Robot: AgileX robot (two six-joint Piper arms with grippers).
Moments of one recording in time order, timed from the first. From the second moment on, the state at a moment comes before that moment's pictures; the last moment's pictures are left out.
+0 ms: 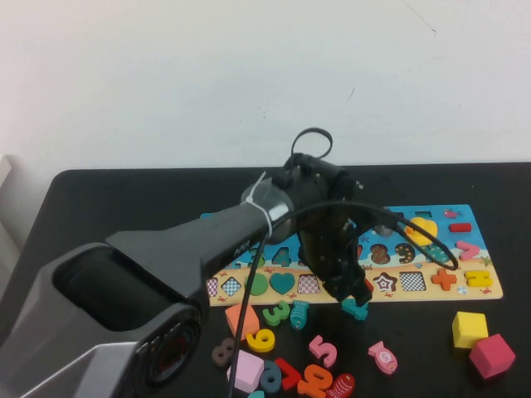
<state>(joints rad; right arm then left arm) -0.07 -0.01 0.02 0.24 0.42 0.05 -0.69 2.43 -2.04 -0.08 0.96 0.30</state>
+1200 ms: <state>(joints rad) -0.07 -0.01 0.02 0.24 0.42 0.05 -0.66 2.55 -2.16 -0.06 0.98 0.18</state>
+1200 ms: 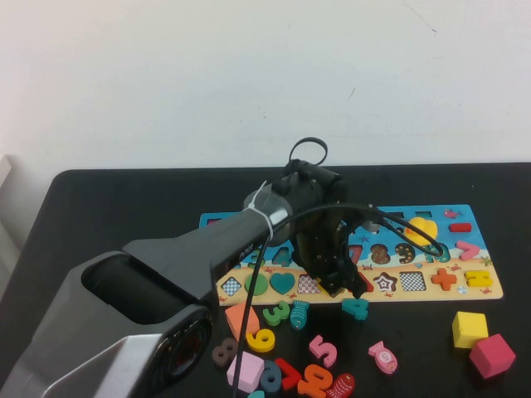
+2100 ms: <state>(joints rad) -0.07 -0.01 0.02 0.24 0.42 0.05 -0.66 2.54 -2.22 -0.09 1.01 0.18</state>
